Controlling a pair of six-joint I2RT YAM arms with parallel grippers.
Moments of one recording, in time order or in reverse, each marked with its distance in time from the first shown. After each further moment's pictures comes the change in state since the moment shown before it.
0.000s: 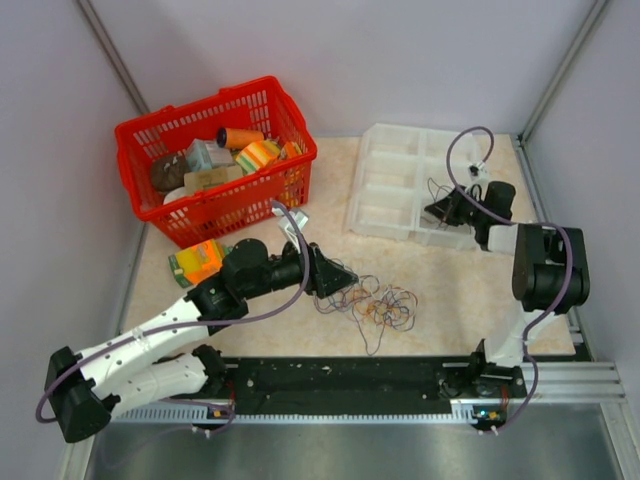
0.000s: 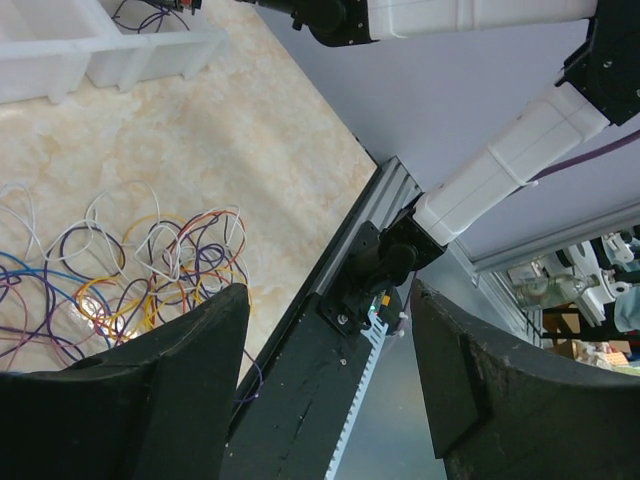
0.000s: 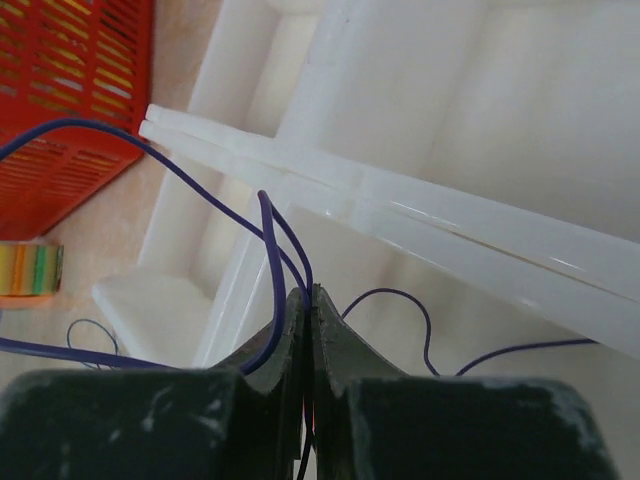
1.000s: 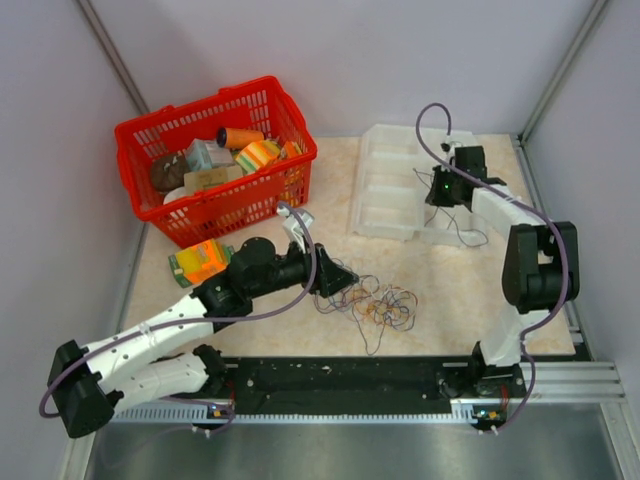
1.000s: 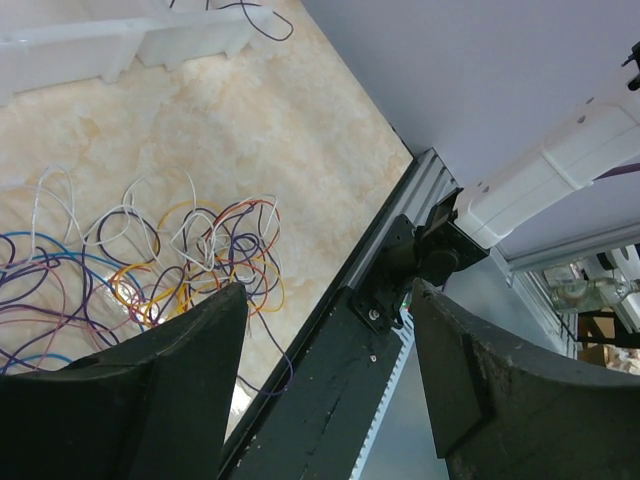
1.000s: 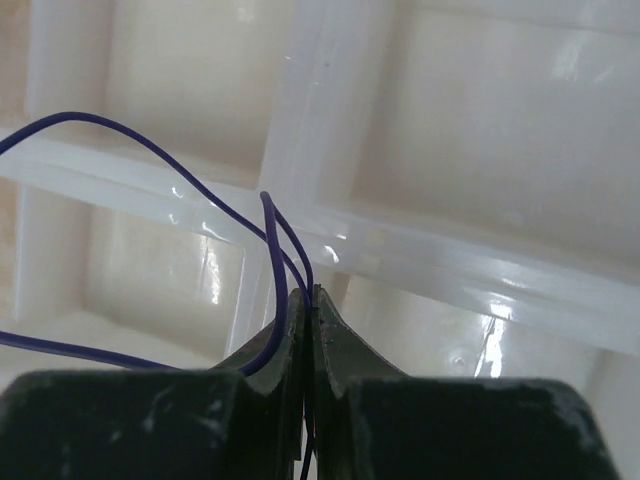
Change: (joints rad) left arm 0.000 0.042 -0.006 -0.017 -0.033 0.033; right arm 0.193 -0.032 0.417 -0.840 0.581 -0.238
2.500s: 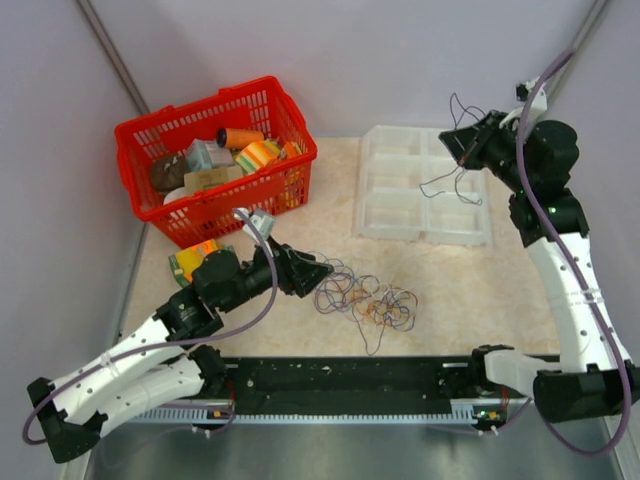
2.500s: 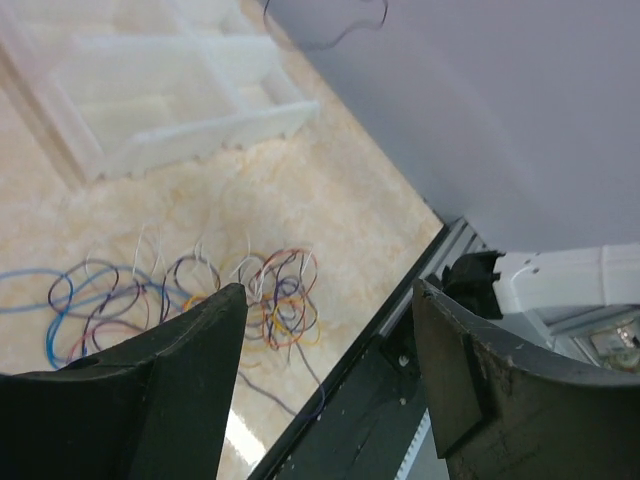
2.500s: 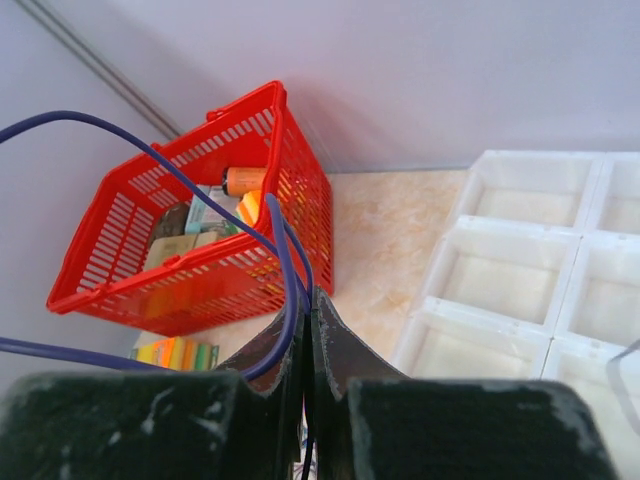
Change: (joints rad) left arm 0.000 -0.244 0.051 -0.151 -0.193 0.096; right arm 0.050 -0.661 0.095 0.016 -0.192 0.293
